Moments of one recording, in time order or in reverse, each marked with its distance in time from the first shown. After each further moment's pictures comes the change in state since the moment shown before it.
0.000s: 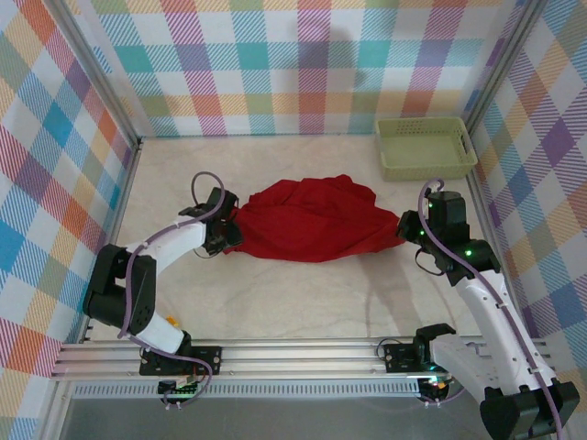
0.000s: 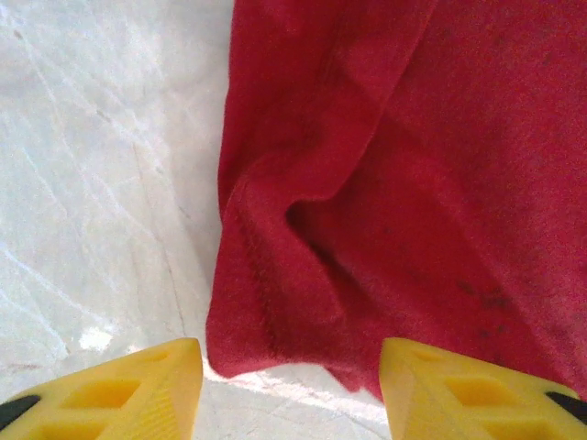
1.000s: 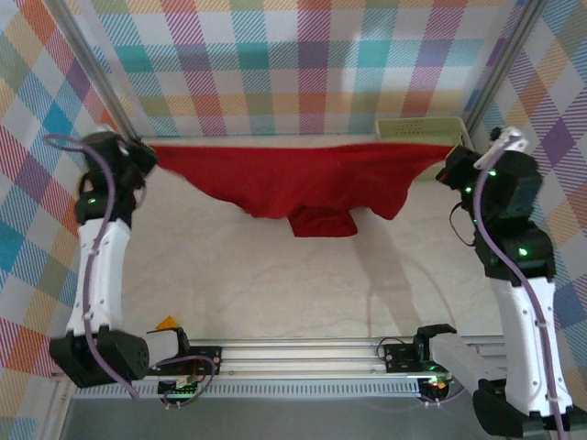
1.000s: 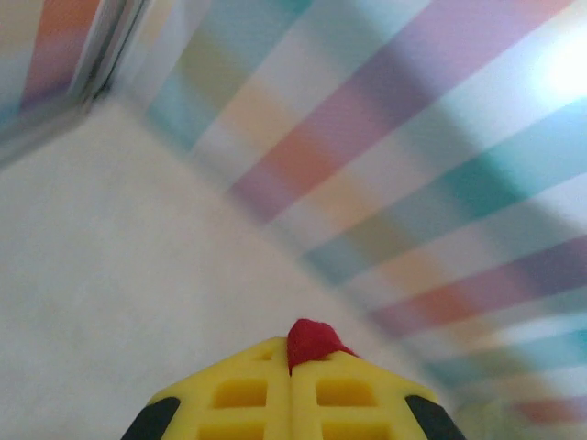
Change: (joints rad) left arm 0.508 -0.366 0.424 0.119 0.197 -0.031; right arm -0.079 0.045 0.573 0.034 0.172 -0.083
